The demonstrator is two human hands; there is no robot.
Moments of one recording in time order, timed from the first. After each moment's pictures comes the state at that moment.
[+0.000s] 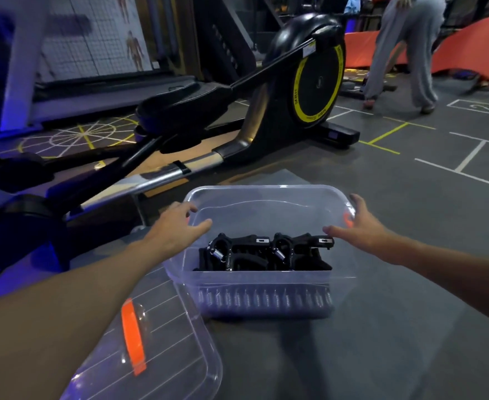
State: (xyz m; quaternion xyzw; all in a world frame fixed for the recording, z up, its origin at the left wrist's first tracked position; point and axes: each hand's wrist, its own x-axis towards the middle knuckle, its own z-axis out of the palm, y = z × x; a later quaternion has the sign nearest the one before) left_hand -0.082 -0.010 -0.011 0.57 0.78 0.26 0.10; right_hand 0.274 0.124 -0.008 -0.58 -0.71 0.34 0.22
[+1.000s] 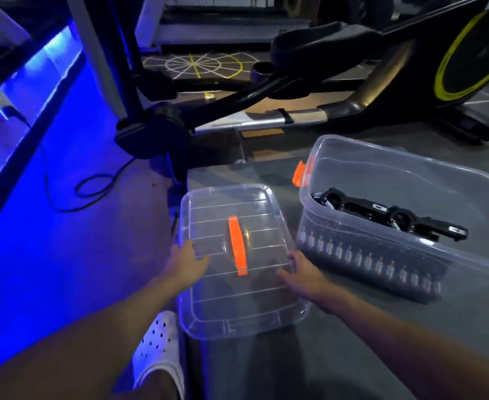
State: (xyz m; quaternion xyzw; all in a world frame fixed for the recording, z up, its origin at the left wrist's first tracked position) left_hand -0.152 -0.260 -0.169 0.23 0.91 0.26 0.24; right_hand 0.057 -0.089 -0.152 -0.47 -0.77 0.43 -0.03
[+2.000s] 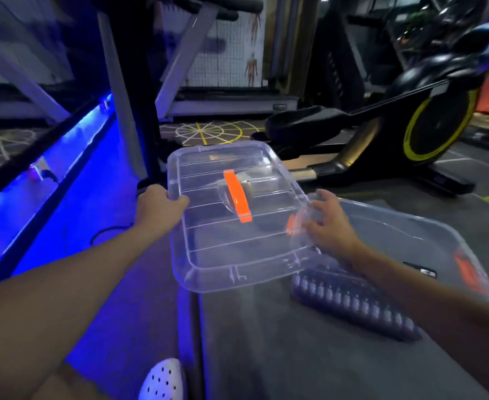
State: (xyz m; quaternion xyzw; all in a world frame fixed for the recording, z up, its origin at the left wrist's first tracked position) left_hand -0.202 -0.261 0.054 0.22 0.88 0.43 -0.04; right_hand 0.050 -0.061 0.041 -0.31 -0.76 0.48 0.31
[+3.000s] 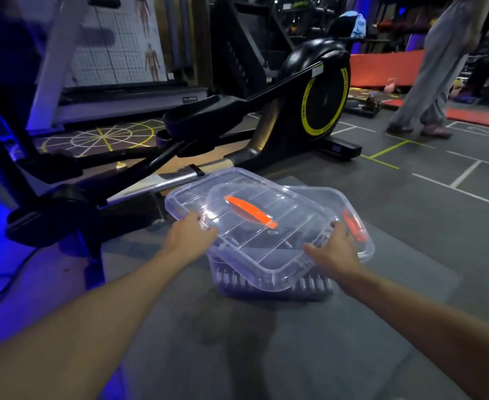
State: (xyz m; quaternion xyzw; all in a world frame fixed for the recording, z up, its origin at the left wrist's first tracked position) left_hand -0.046 -0.090 0.010 0.42 0.85 0.27 0.14; right_hand 0.218 -0.024 0.012 -0.63 -0.67 0.30 0.26
